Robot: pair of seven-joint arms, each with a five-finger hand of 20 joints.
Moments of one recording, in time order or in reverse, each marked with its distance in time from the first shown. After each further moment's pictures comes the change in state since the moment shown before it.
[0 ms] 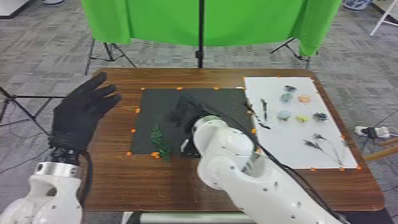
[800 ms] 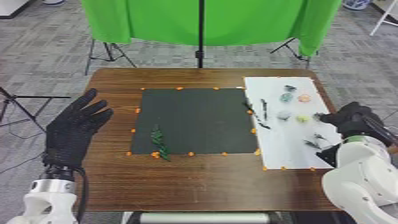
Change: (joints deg) left arm 6.1 -1.5 -1.4 -0.4 -2.1 2.0 2.0; right arm -37.1 32.0 39.7 -15.6 -7.8 16.8 14.5
